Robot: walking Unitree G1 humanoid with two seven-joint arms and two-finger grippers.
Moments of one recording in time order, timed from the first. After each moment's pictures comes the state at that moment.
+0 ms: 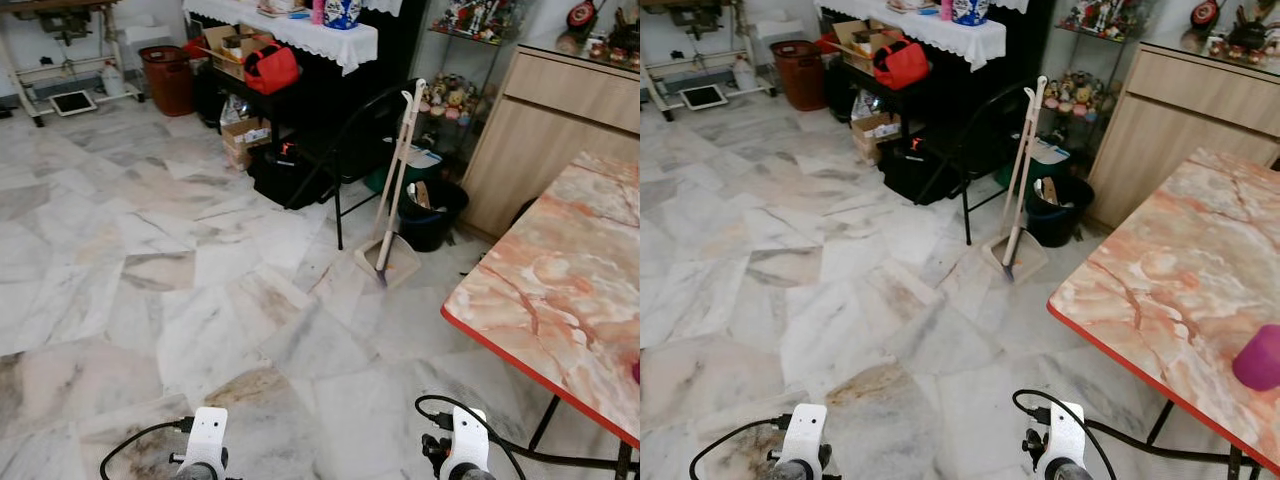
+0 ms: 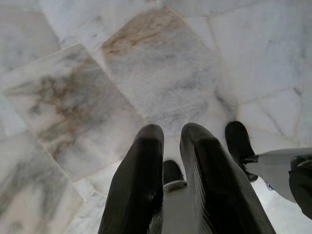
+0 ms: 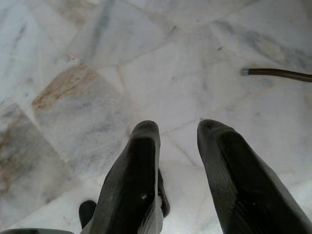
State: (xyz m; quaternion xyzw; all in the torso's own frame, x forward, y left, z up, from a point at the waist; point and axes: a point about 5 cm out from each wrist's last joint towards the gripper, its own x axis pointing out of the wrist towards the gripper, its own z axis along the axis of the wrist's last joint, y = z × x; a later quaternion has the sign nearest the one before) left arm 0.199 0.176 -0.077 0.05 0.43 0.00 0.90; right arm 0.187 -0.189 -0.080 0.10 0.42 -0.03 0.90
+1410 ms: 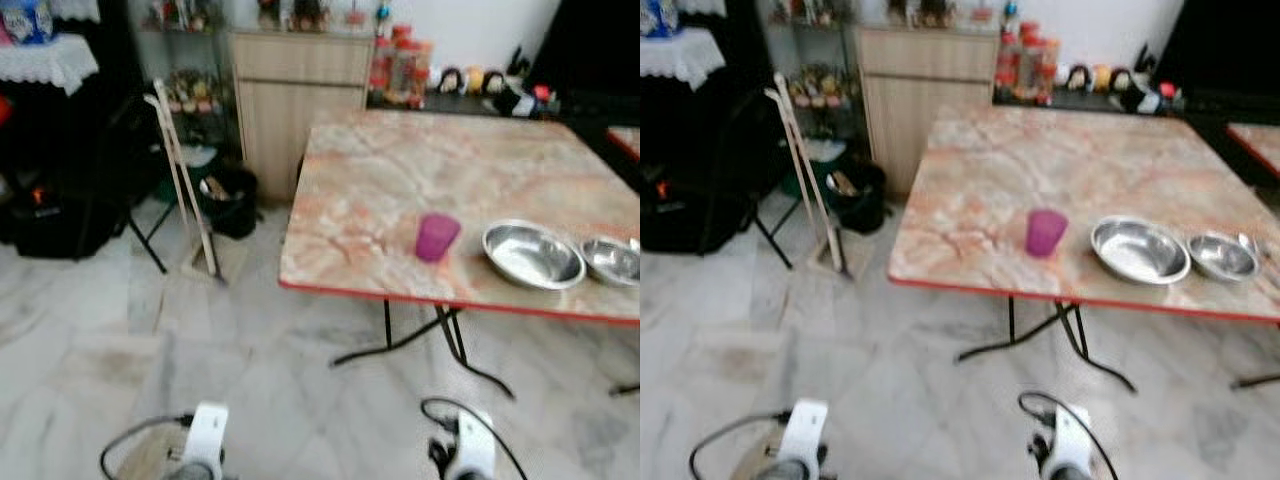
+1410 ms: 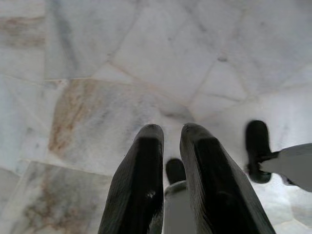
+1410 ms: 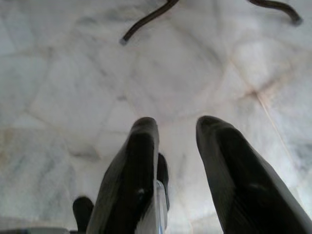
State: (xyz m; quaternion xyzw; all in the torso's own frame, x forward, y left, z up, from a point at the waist) left arm 0.203 0.172 -0.075 0.08 0.43 -0.03 0.90; right arm 0.180 -0.194 -0.083 0.10 0.43 -0.05 0.90
